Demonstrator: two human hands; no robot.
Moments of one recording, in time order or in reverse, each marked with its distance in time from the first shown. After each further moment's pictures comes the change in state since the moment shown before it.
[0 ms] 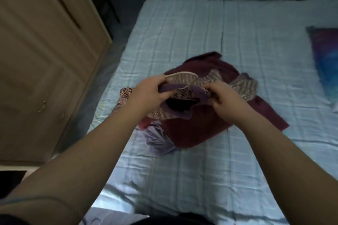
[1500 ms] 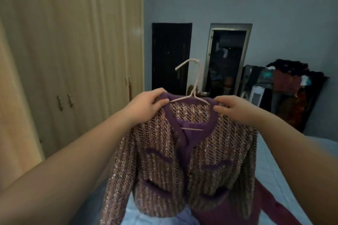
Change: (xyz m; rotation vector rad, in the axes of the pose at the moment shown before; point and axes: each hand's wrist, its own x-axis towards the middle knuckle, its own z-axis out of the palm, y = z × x) left_hand -0.253 0.088 -0.329 0.090 0.415 0.247; right_hand -0.062 -0.383 -0.190 -0.035 -0.014 -0.142
